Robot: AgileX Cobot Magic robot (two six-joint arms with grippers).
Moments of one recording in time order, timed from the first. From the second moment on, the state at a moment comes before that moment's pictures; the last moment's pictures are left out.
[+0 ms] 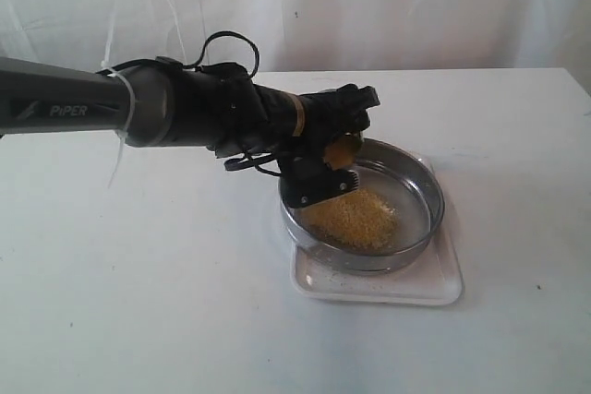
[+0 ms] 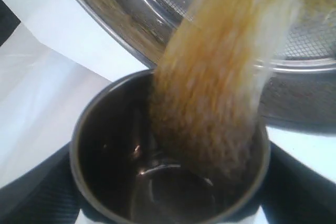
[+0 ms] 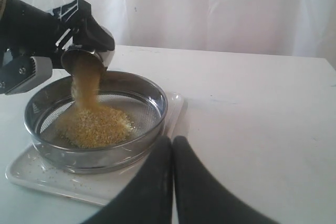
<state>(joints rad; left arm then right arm) -0.61 2.06 -1.49 0.68 0.08 1.68 0.20 0.01 -0.01 0.10 0.22 -0.12</state>
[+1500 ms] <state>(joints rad) -0.69 1.91 -1.40 0.86 0.07 1.77 0.20 0.01 -0.01 0.10 0.22 -0.12</state>
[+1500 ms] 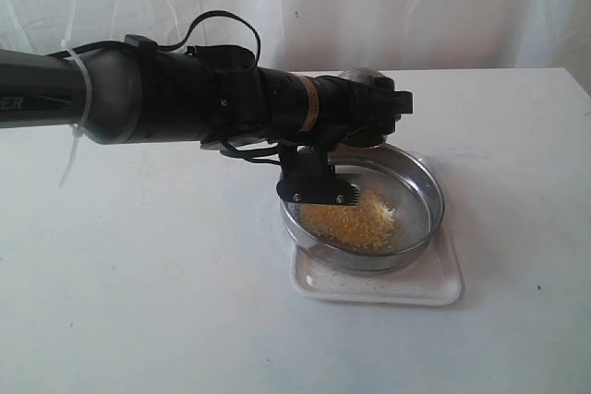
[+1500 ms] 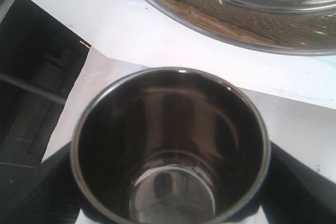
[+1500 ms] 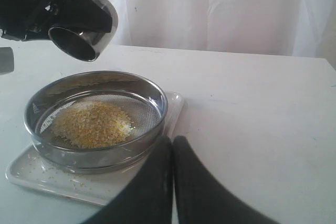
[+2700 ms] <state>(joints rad) -0.48 1.39 -0.72 -0.39 -0.21 0.57 0.20 0.01 -0.01 0.10 0.22 -0.12</state>
